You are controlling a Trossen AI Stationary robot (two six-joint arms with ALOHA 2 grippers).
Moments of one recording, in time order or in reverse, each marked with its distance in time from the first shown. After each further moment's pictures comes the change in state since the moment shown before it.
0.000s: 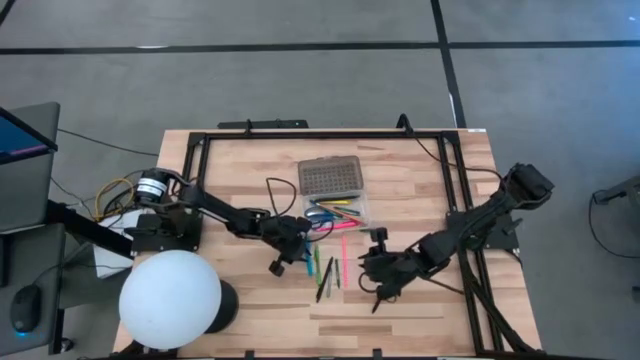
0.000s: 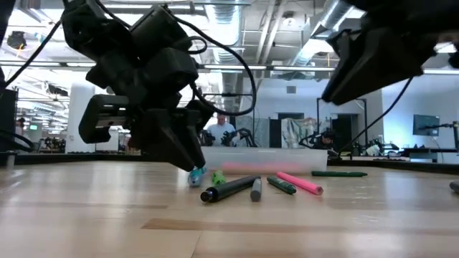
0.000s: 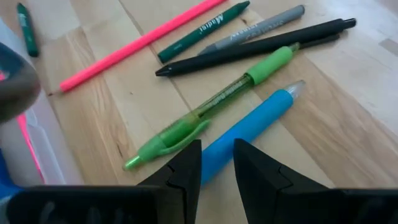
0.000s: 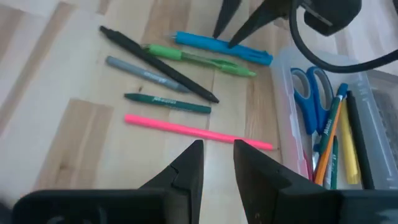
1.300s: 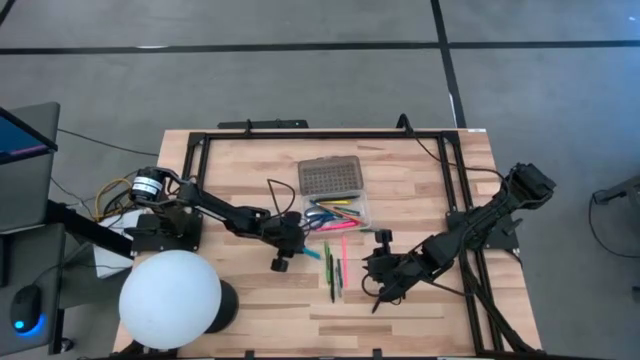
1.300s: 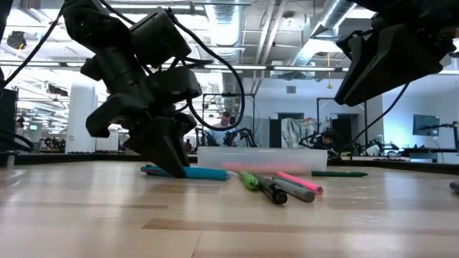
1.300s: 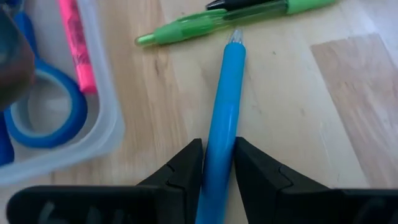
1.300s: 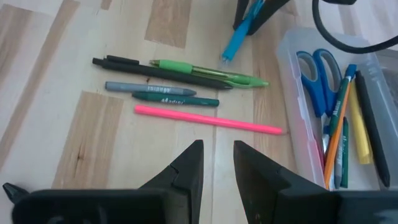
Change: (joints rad) left arm 0.020 -0.006 0.005 -0.254 -0.159 -0.316; right arm 0.030 -0.011 -0.002 -0.050 -0.001 0.104
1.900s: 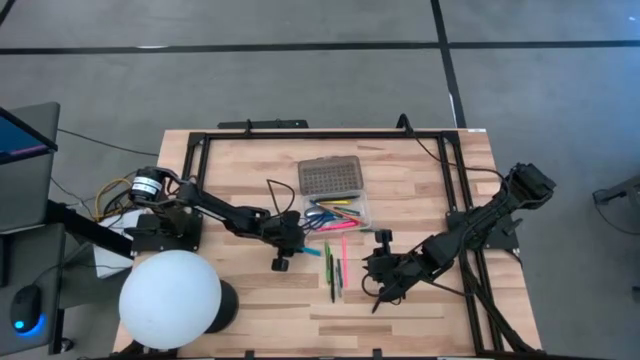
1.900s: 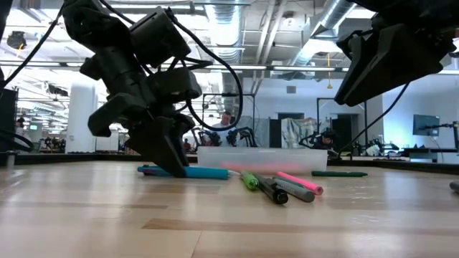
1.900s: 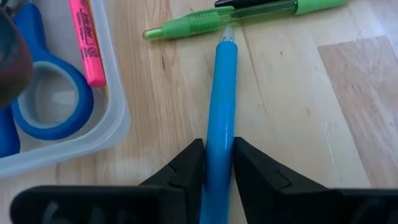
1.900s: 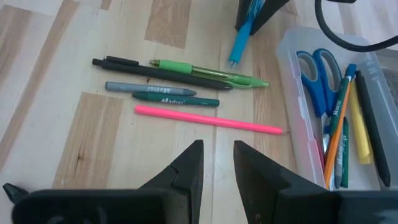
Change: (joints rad) left arm -0.003 -0.011 -0.001 -0.007 -0.013 -0.030; right arm 0.000 0.000 0.000 0.000 0.000 0.002
